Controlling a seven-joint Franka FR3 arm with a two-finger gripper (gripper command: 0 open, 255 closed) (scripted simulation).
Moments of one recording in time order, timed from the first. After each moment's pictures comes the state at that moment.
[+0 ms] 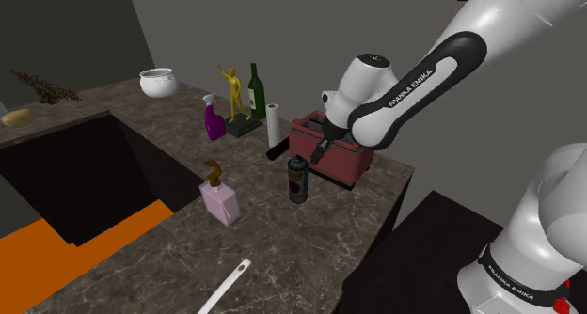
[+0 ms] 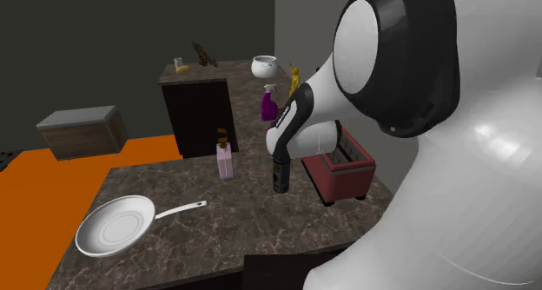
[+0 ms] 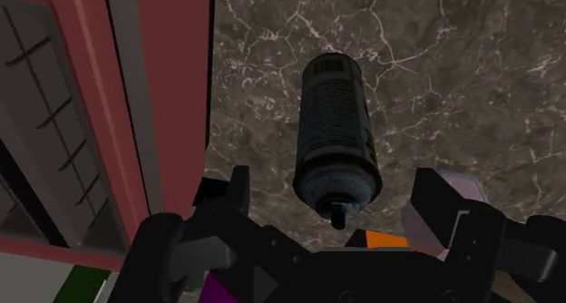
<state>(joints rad) 0.16 -0.09 -0.02 -2.63 -0.07 2.94 -0.18</state>
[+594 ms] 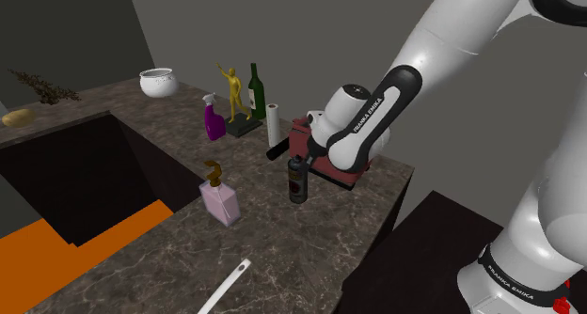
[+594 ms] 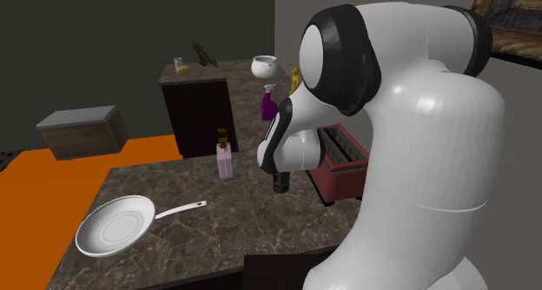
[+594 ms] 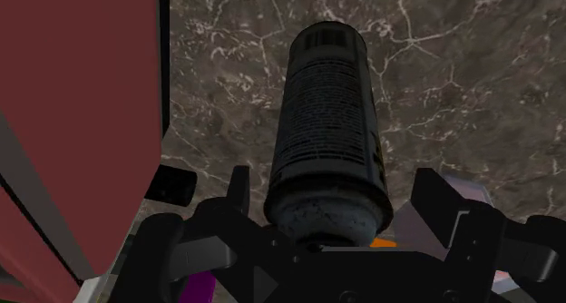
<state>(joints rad) 0.16 0.19 0.05 -2.54 0.07 3.19 -0.33</state>
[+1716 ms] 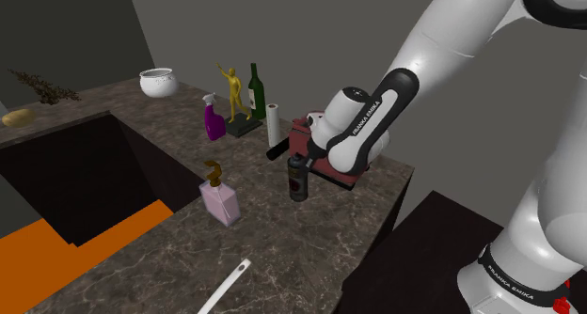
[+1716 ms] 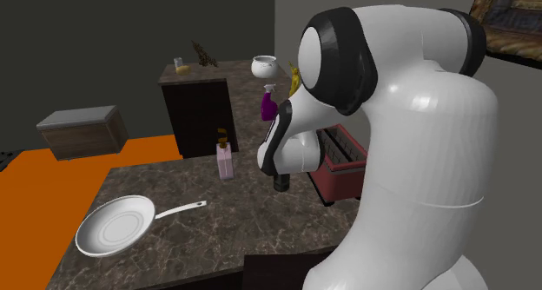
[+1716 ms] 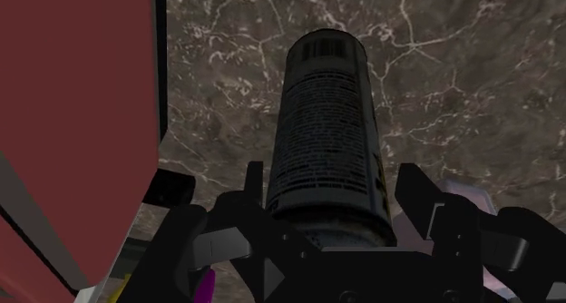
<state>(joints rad) 0.15 0.21 0.05 -2.54 0.07 3.21 -0.34</state>
